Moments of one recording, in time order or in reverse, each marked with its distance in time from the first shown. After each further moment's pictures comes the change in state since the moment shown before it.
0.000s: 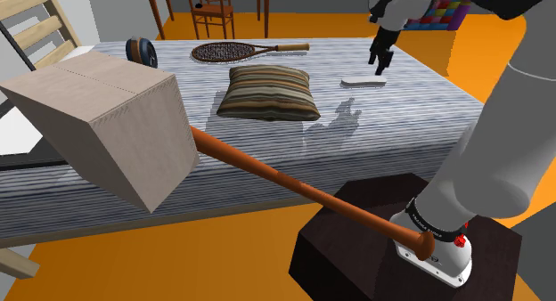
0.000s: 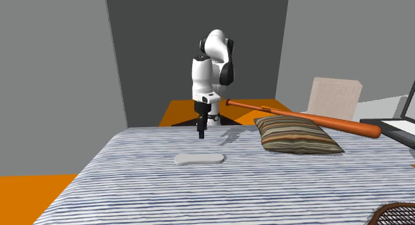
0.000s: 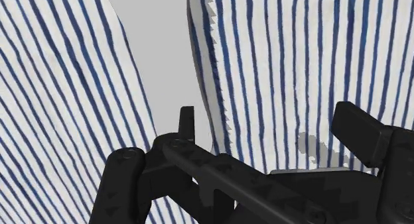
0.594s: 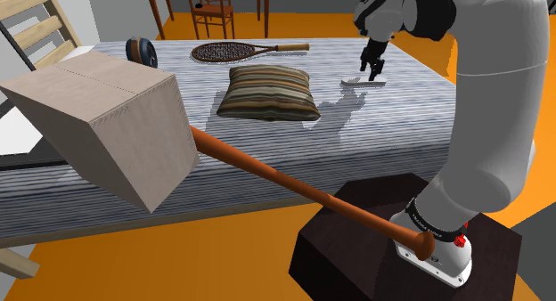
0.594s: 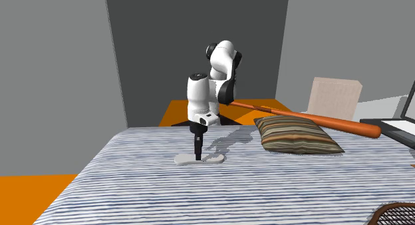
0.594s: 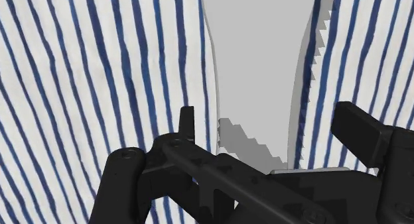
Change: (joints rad) arm -0.218 0.345 0.132 0.237 0.246 -0.014 -0.286
